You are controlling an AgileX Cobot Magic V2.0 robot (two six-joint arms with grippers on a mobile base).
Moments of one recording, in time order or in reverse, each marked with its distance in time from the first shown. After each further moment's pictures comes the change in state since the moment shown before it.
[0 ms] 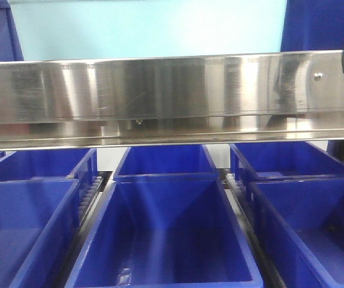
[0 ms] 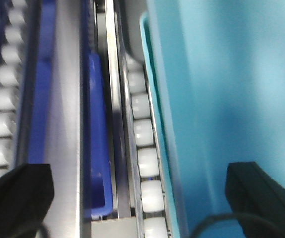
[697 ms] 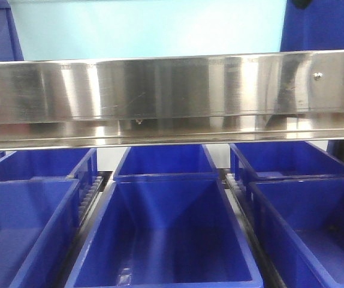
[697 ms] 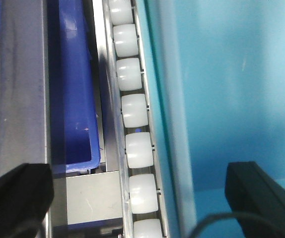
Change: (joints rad) left arm 0.000 0.000 0.117 -0.060 0.026 0.000; right arm 0.000 0.000 0.162 0.052 0.038 0.003
